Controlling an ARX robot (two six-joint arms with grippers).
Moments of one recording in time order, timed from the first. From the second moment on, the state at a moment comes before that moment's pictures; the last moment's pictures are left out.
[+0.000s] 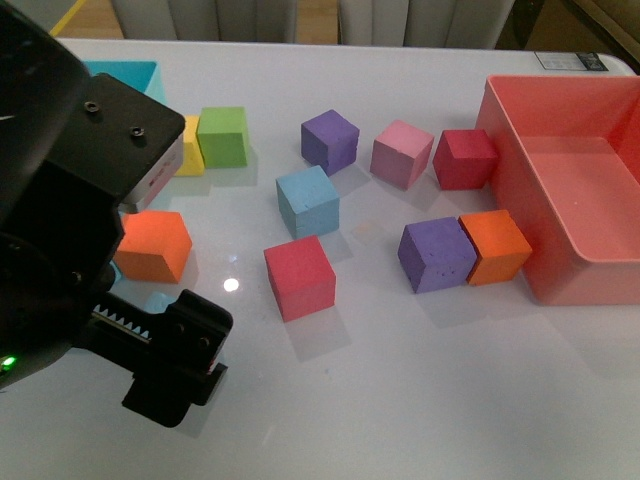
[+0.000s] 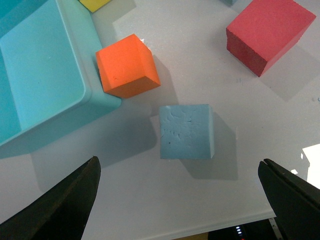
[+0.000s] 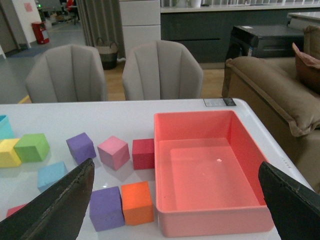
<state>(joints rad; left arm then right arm) -0.62 1.56 0.57 0.03 -0.37 -0.04 0.00 0.00 0.02 0.00 0.00 0.00</state>
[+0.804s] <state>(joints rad) -0.62 1.90 0.72 0.10 -0.29 -0.06 0.00 0.00 0.02 0.00 0.00 0.00</state>
